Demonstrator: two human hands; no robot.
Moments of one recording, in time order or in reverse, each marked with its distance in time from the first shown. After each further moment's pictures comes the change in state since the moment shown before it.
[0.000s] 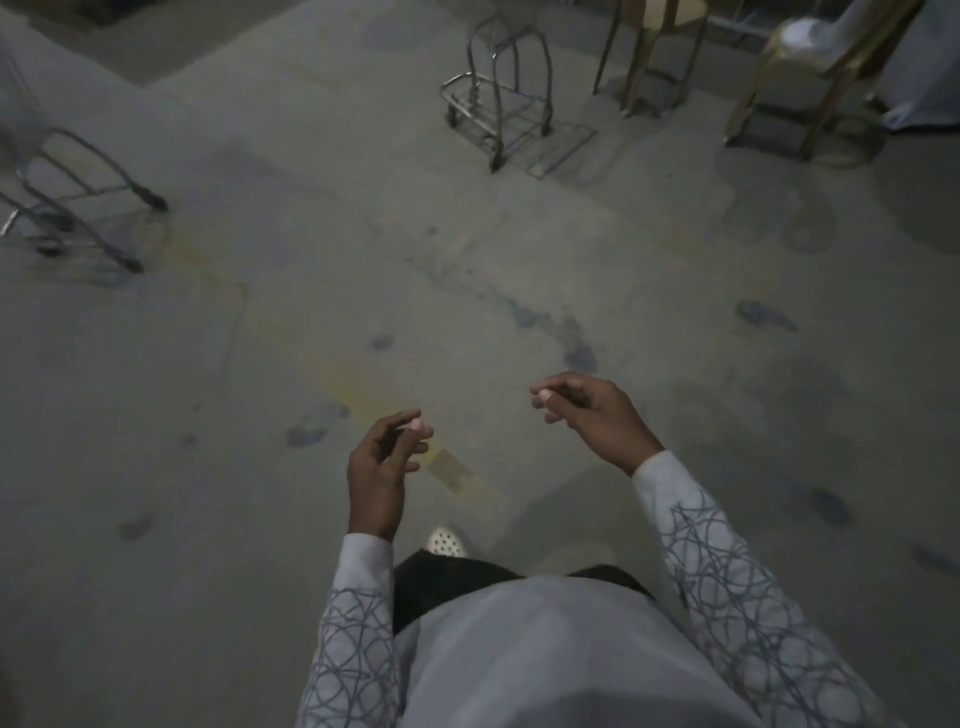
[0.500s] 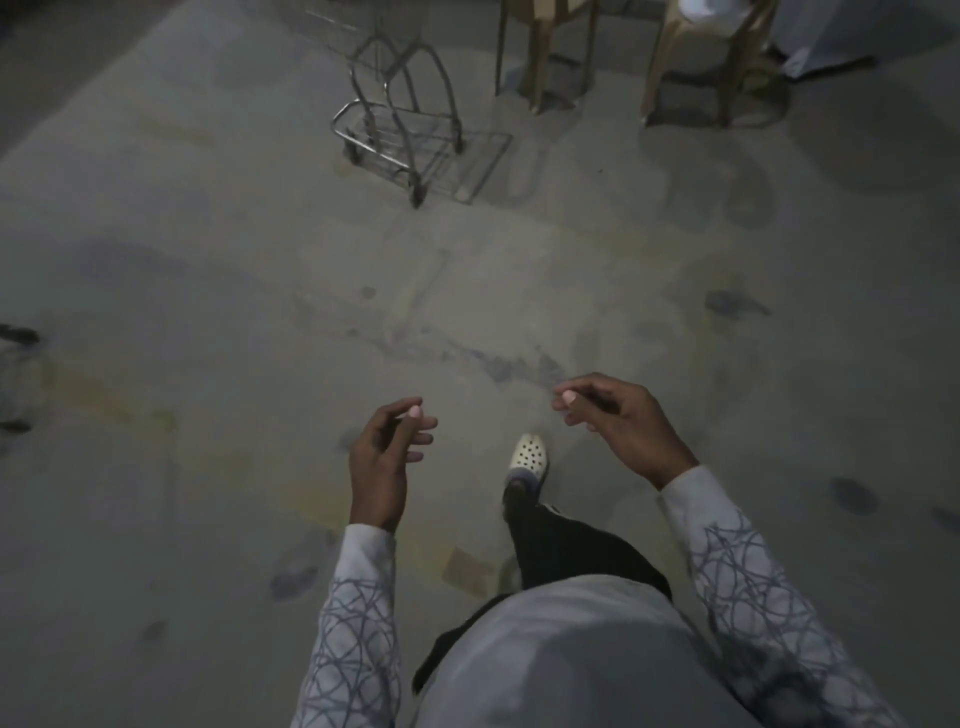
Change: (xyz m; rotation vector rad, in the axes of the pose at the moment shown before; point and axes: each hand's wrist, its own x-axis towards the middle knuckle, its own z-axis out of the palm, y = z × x) left_hand 0.358 0.089 0.099 0.089 -0.268 0.007; right_hand 0.272 -0.049 -0.057 0.140 0.289 0.104
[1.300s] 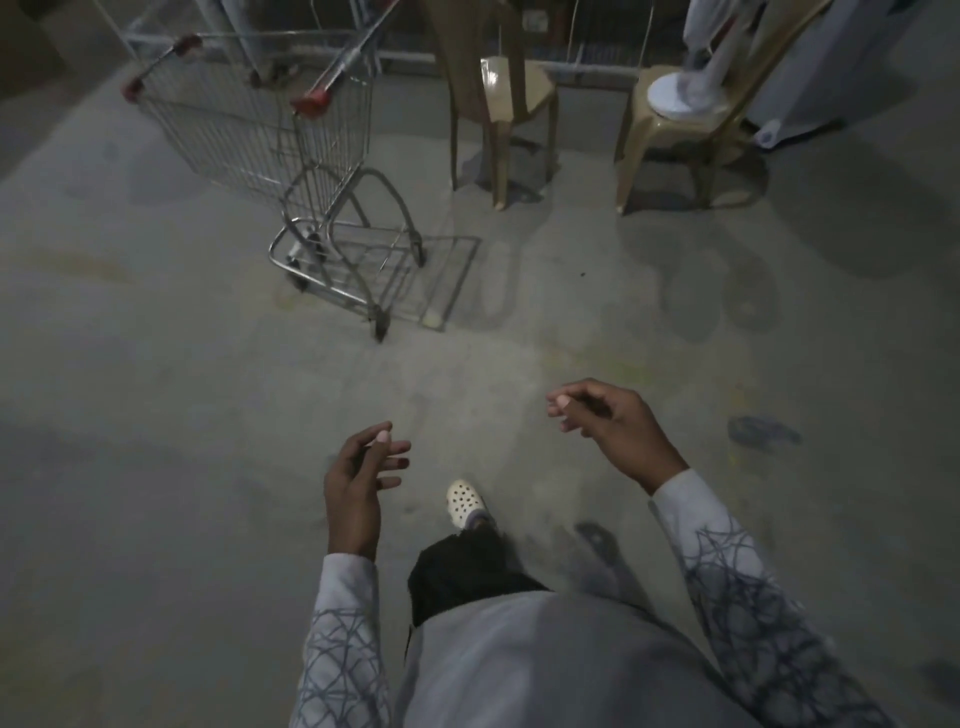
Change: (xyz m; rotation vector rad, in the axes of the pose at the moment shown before) left_hand 0.584 0.149 0.163 -0.004 -0.042 -0.034; right_hand 0.579 -0.134 -0.102 0.037 0.148 0.009
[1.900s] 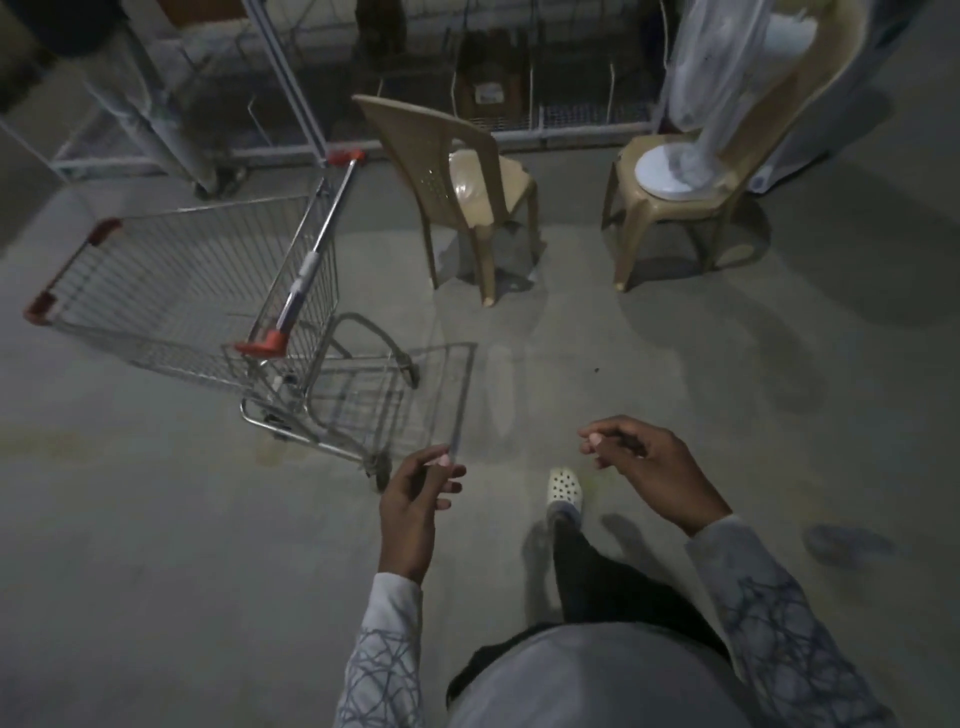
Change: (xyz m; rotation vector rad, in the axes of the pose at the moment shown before) left_hand 0.422 0.148 0.187 0.063 -0.271 -0.010; right_hand 0.409 -0.086 -0.054 -0.045 0.158 0.042
